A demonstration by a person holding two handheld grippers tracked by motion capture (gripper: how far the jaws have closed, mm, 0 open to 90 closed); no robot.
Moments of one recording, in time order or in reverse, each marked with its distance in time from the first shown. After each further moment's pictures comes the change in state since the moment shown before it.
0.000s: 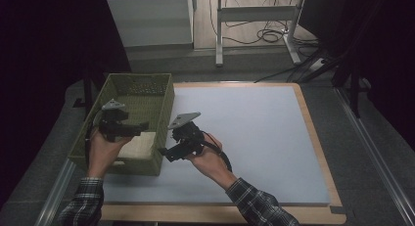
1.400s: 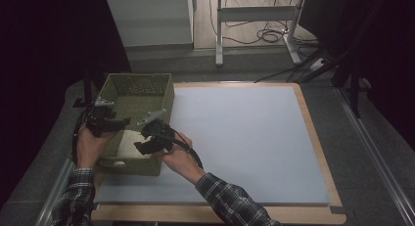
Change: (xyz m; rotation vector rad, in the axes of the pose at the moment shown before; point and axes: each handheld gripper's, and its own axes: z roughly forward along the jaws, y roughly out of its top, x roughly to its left) left arm 0.053 -0.009 0.003 0.097 0.191 0.014; right arm 0.029 0.042 0.061 0.033 -0.030 0.037
